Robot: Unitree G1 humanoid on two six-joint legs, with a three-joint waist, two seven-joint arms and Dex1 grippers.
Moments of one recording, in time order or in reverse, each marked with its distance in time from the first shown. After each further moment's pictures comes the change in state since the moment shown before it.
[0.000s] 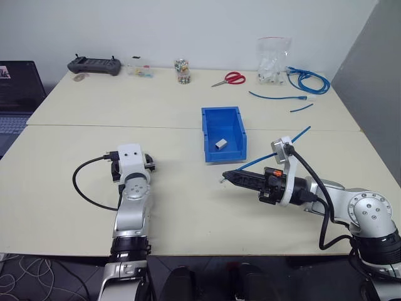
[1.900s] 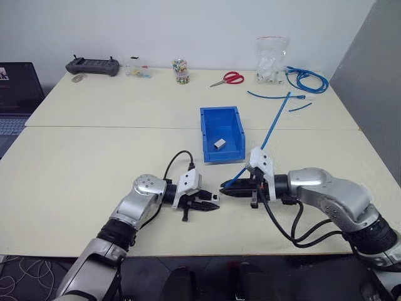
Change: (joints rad) left arm -0.105 0.351 -0.547 0.249 -0.228 -0.449 -1.674; right arm -0.141 -0.067 0.342 0.029 -1.045 -0.302 0.608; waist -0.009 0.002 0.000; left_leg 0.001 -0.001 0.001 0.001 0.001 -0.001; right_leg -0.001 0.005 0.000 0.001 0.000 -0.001
